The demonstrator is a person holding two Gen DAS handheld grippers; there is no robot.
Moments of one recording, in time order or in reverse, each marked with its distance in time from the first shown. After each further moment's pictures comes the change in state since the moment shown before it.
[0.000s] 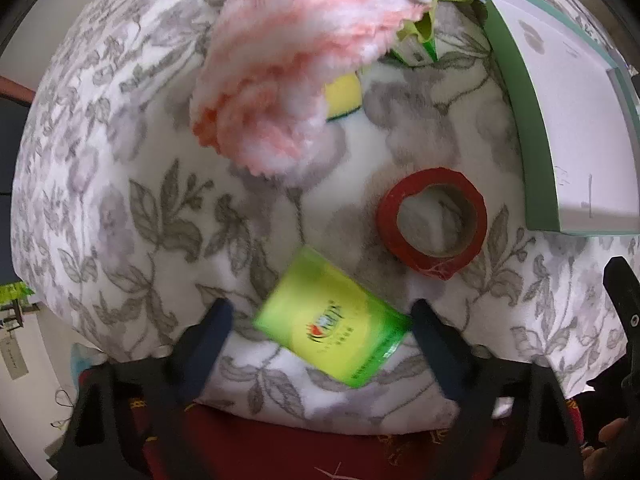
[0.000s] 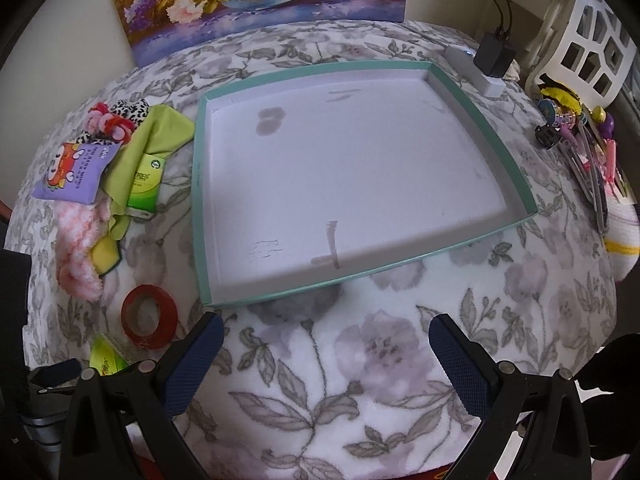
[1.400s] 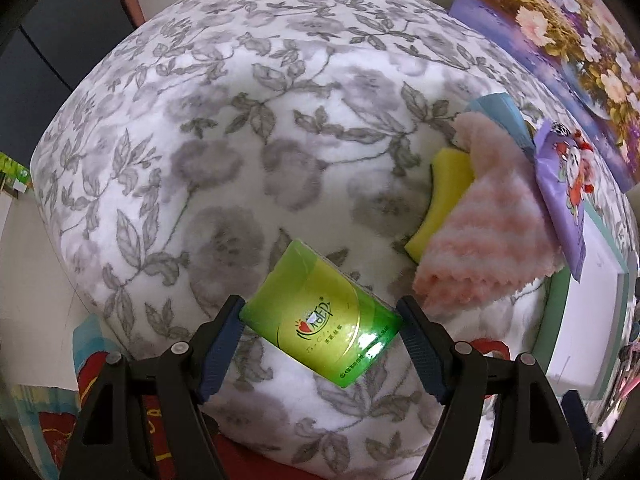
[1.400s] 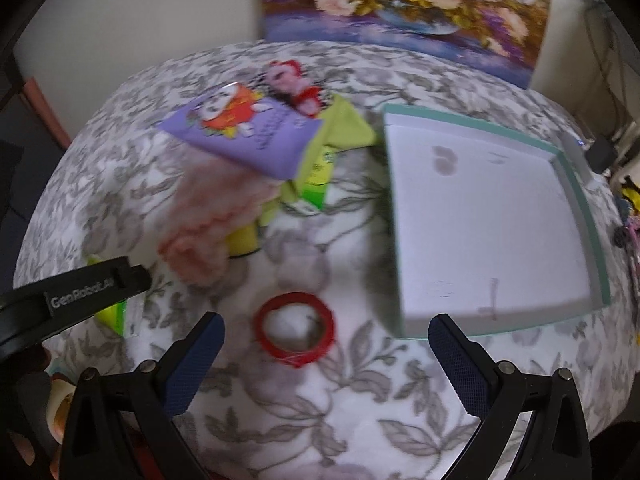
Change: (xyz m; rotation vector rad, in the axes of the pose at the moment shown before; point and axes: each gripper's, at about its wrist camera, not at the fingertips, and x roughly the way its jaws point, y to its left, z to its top) left arm -0.009 0.190 -0.008 -0.476 -0.250 -0.092; right arm -0.010 0.124 -0.003 -0.293 -0.063 0.157
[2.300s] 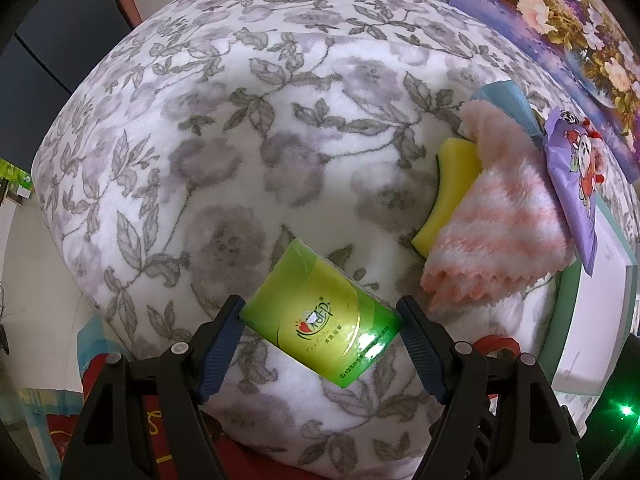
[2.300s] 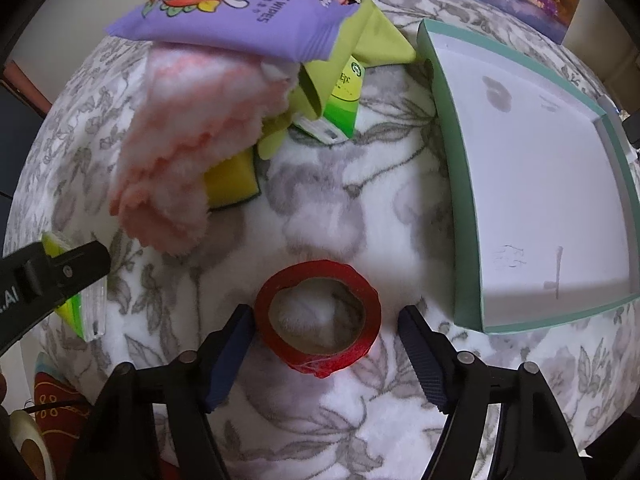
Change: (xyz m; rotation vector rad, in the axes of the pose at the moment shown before) left arm 0.006 -0.022 -0.007 0.023 0.020 0.042; right arm 0.070 0.010 -0.005 0.010 0.208 -0.004
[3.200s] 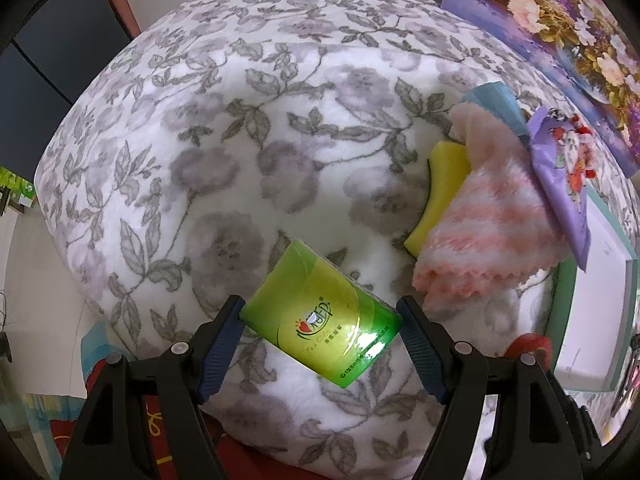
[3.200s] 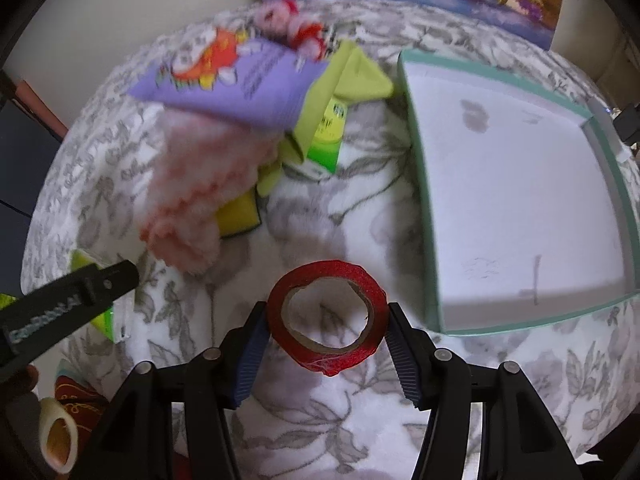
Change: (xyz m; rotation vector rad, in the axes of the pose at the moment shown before) left arm -0.009 -0.003 -0.003 0.021 -0.029 0.001; right arm -0.054 -0.044 0.001 0.034 -0.094 0.069
